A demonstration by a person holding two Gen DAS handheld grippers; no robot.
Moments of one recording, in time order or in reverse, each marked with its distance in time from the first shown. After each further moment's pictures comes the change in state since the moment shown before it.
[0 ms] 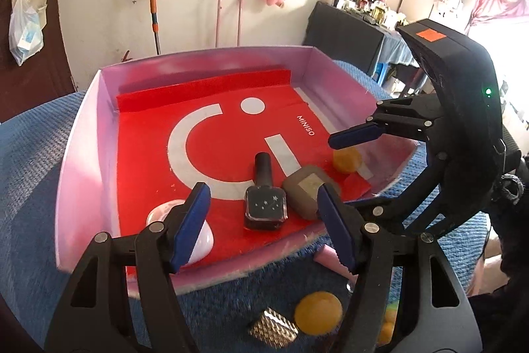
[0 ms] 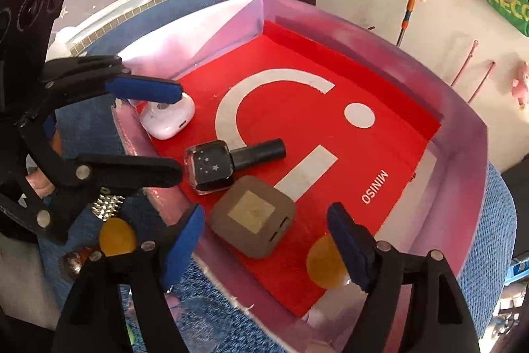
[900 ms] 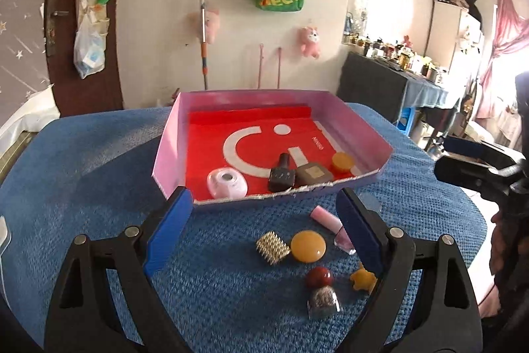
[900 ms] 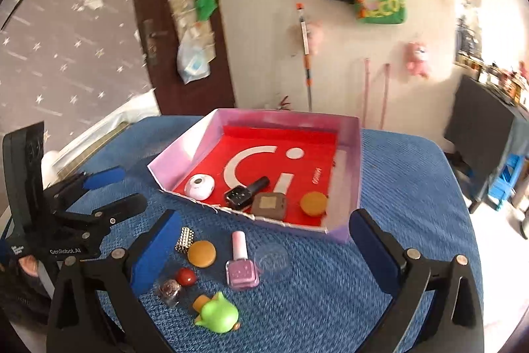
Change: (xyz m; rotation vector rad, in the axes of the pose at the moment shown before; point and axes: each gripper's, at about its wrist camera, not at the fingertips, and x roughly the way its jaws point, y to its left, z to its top) left arm -0.106 -0.027 -0.071 -0.061 -0.235 0.194; right arm -0.150 0.078 -0.095 0.409 -0.465 -0.240
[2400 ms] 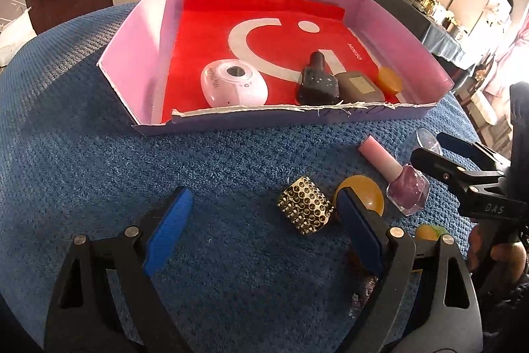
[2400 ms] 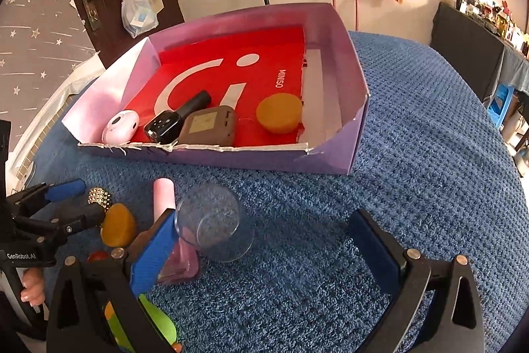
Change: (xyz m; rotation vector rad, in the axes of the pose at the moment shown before) left arm 0.100 0.031 -0.029 -0.087 0.401 -0.025; right arm 0.108 -0.039 -0.055 0.147 0.270 -0.100
